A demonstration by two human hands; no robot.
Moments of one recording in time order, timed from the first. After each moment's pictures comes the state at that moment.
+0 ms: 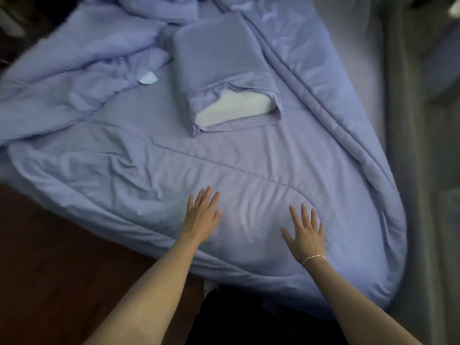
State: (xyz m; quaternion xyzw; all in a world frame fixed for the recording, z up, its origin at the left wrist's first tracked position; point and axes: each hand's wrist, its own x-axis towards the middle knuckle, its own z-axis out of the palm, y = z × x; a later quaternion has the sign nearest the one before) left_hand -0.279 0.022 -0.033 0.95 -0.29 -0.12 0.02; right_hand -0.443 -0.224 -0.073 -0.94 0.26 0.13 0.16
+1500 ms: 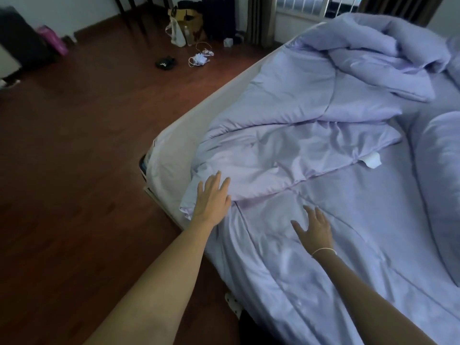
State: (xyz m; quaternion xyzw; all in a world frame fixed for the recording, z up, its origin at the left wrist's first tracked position) left_hand 0.203 0.589 0.038 1.00 -0.08 -0.03 0.04; right_hand 0.150 0.304 -0.047 -0.95 0.13 0.09 0.27
